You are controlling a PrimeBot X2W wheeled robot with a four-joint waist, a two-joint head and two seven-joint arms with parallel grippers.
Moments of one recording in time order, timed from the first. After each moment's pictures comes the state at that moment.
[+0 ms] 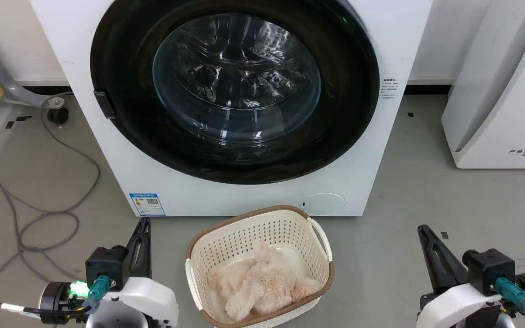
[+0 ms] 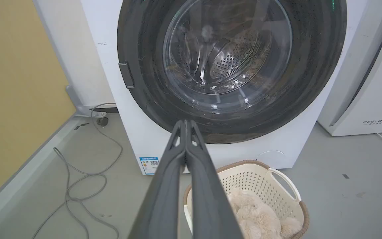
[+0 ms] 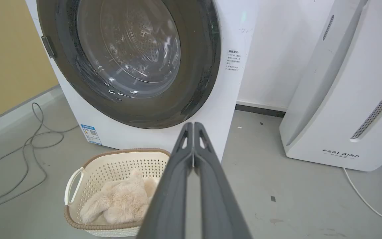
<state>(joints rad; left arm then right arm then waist) -0.02 0.05 0.00 0.00 0.00 0.00 0.00 0.01 -0.05 0.00 0.00 0.01 0.13 0.00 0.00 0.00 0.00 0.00</state>
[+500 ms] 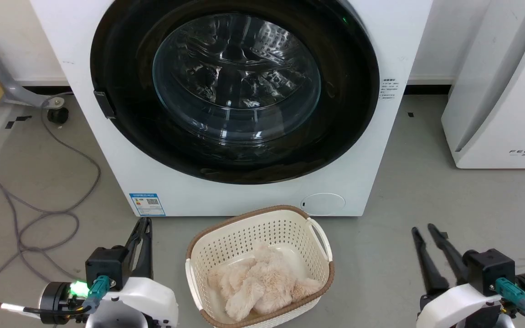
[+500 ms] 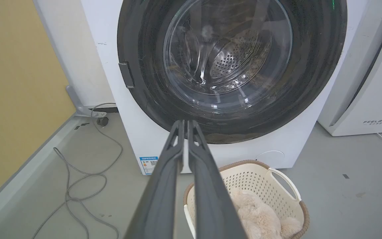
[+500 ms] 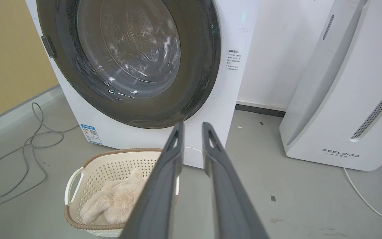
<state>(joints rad) -0.02 0.05 0.00 0.00 0.00 0.00 0.00 0.01 -0.05 0.00 0.00 0.01 0.13 0.00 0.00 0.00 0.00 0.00</state>
